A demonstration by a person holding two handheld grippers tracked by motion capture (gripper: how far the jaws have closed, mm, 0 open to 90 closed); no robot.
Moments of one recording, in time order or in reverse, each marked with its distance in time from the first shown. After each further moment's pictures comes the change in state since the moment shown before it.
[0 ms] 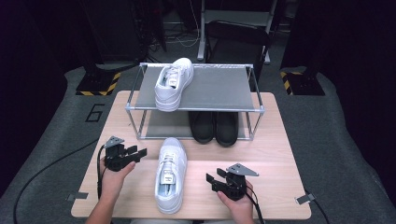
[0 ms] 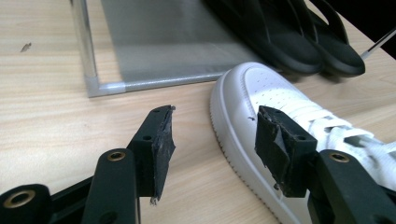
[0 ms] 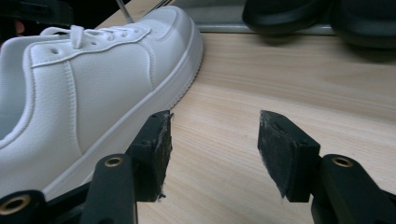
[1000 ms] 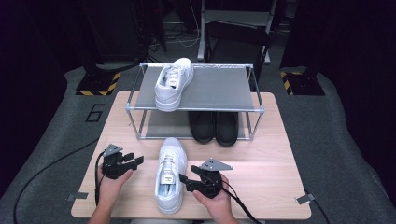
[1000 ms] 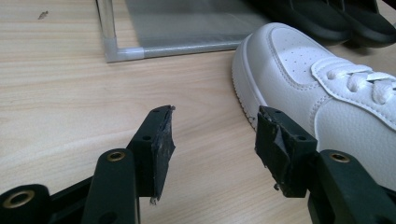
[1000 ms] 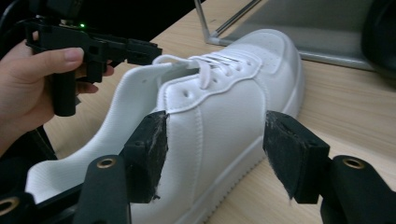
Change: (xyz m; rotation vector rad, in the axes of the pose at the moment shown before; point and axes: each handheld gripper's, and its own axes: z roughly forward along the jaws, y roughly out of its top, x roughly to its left) left arm 0.009 -0.025 -0.002 0.030 0.036 0.024; right arm 0.067 0.028 0.029 0.012 0.164 -0.085
